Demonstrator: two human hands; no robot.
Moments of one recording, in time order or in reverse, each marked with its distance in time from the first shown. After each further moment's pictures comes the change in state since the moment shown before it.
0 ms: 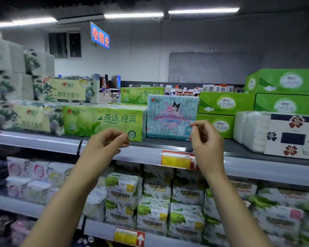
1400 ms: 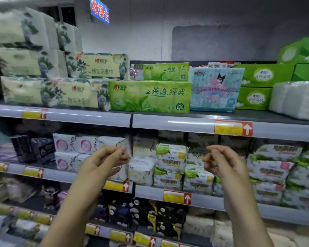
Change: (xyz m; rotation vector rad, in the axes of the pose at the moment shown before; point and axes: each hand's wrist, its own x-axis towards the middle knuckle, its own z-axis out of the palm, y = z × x) left_hand -0.080 -0.056 -0.153 -0.171 0.000 -0.303; right_hand -0.152 -0.084 0.071 0.283 -0.005 0.583
